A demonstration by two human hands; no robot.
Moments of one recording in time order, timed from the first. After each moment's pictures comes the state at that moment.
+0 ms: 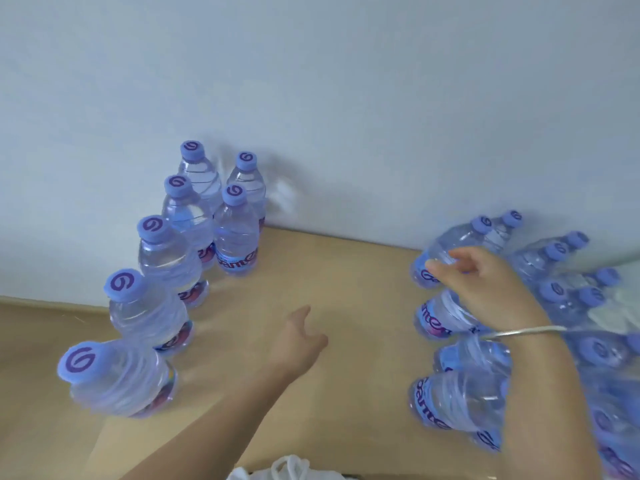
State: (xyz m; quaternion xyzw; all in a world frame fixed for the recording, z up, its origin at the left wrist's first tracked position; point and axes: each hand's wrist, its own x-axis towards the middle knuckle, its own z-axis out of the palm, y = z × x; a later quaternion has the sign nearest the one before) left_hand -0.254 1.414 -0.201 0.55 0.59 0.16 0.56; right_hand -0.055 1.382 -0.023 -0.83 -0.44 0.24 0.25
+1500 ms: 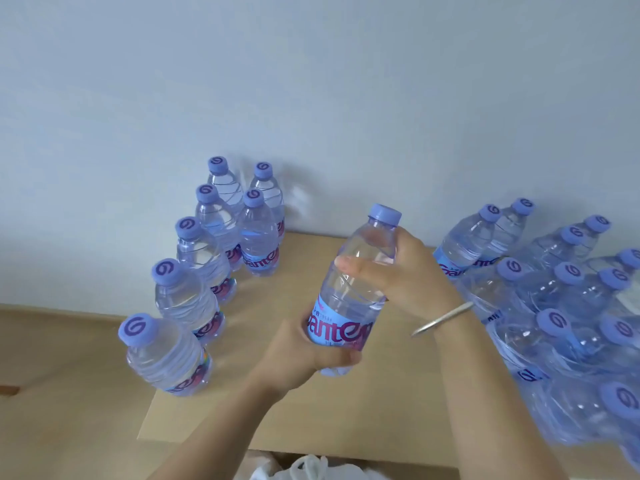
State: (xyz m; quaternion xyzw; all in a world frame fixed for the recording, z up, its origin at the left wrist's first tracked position) left_hand -0.291 1.366 -0.107 0.56 0.40 0.25 0.68; right_hand -0.128 1.381 -0.037 -0.65 -0.51 0.40 0.40
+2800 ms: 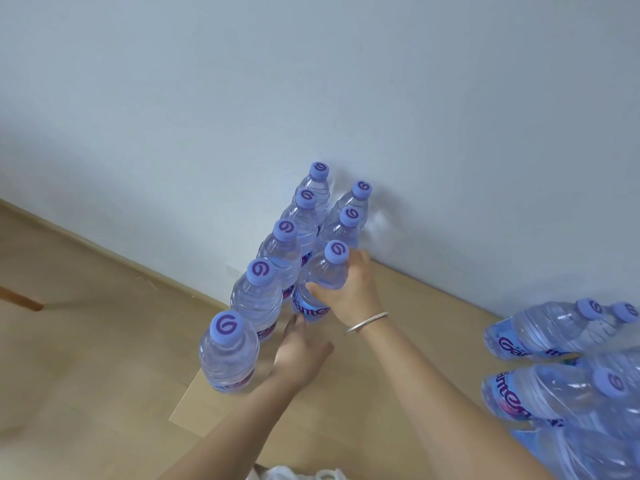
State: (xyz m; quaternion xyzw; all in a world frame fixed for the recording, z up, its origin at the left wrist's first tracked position) left_hand -0.345 1.415 -0.189 0.47 0.67 0.23 0.53; right_hand -0.255 1.483 -0.134 -0.59 -0.67 0.27 0.37
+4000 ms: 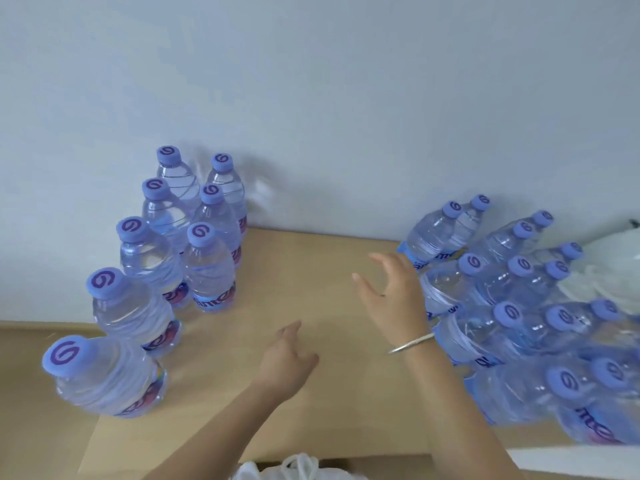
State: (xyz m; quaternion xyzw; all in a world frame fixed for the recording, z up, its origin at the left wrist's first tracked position) left_hand -0.259 1.376 -0.189 0.66 0.56 0.10 0.49; right_hand -0.099 1.375 -0.106 -0.74 -0.56 0.04 0.38
